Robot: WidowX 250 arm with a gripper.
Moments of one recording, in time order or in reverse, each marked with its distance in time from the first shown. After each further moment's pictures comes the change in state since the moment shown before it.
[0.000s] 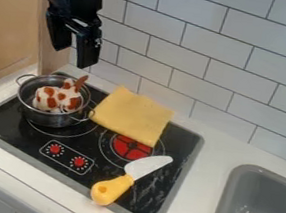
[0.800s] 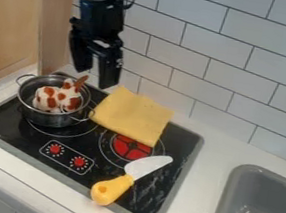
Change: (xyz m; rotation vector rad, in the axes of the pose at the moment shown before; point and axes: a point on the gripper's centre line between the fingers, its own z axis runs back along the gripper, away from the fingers) arm 0.014 -0.040 -0.020 -0.082 0.045 -0.086
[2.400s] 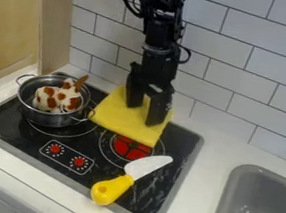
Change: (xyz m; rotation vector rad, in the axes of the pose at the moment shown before) arm 0.066 -0.016 -0.069 0.001 0.139 -0.126
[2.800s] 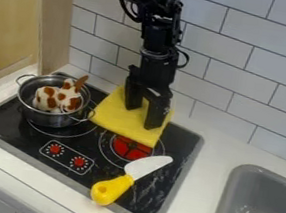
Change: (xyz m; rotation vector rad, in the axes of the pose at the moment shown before) arm -0.003 0.001 -0.006 0.013 -0.006 0.006
